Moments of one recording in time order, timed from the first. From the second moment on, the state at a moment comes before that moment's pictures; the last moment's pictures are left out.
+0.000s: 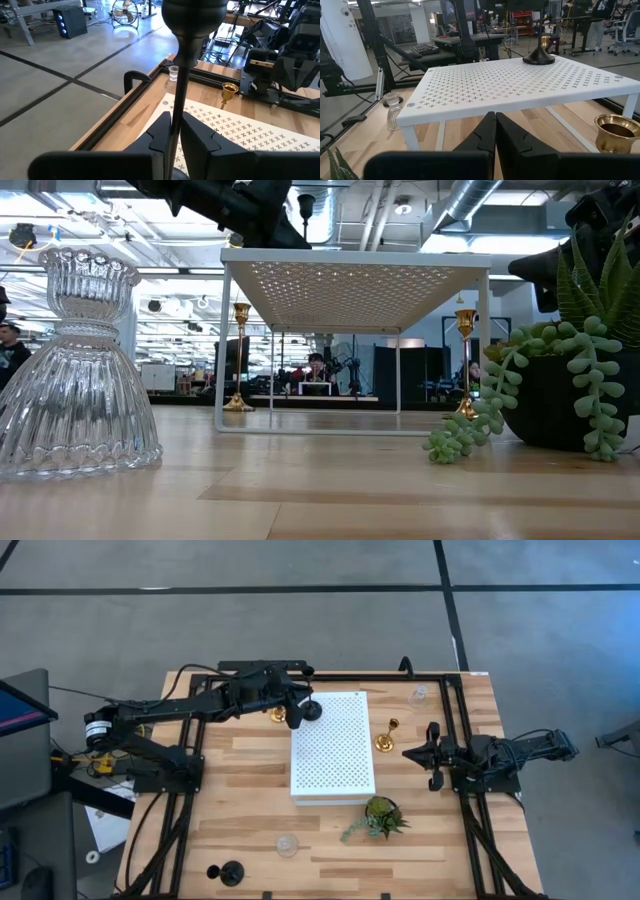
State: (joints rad) left arm 0.32 1.15 0.95 0.11 -0.08 -0.03; right arm 0.21 0.02 0.05 -0.07 0.31 0.10
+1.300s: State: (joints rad) left arm 0.32 1.11 0.95 0.10 -0.08 0.05; right arm 0.21 0.02 0.05 -0.07 0.31 0.10
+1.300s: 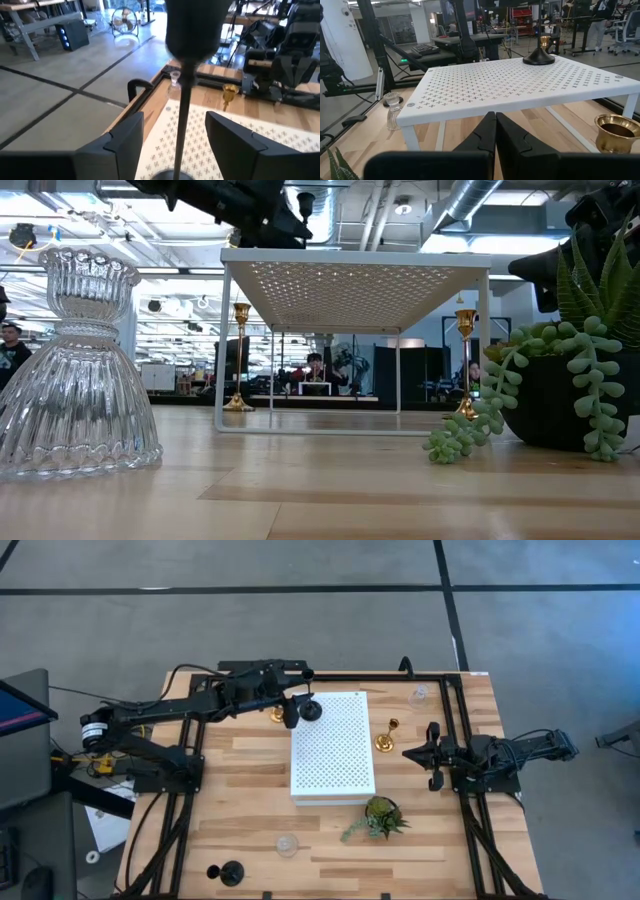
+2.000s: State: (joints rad) left arm 0.32 0.94 0.95 -0.04 -0.08 0.04; right arm 0.21 0.02 0.05 -0.07 0.31 0.10
